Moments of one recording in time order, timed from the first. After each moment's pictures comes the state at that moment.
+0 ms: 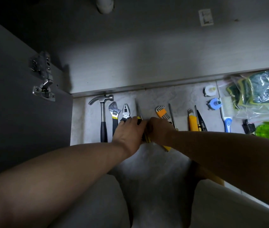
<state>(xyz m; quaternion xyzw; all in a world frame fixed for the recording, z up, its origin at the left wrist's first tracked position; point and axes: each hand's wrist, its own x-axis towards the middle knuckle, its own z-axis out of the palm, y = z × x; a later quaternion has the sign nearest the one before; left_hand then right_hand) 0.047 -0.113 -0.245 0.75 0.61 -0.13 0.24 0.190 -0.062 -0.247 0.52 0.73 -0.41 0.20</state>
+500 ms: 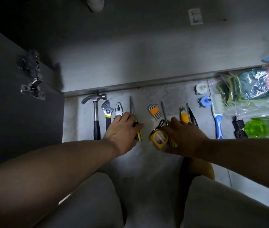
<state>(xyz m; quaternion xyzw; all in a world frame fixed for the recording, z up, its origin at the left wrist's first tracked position) 0.044 -0.114 -0.237 0.82 0.53 -0.14 0.17 0.297 -0.081 -0.239 0.41 0.84 -0.23 0.26</state>
